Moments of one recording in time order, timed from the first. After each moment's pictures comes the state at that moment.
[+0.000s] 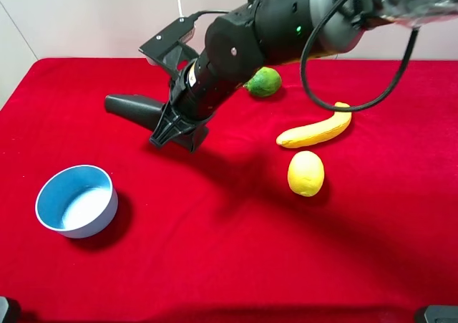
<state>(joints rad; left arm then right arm) -0.05 0.00 -0.50 0.01 1.06 0.05 0.91 1.97 -1.28 0.04 0.39 -0.12</state>
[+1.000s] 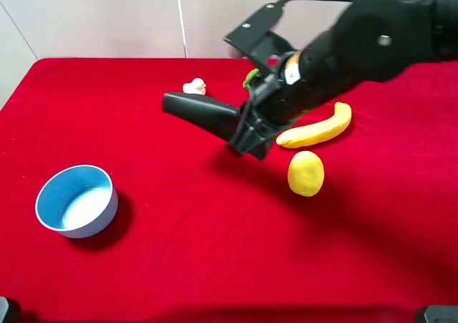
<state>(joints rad) -0.05 0.00 -0.50 0.01 1.06 0.05 0.79 1.56 -0.86 0.03 0.40 -0.14</state>
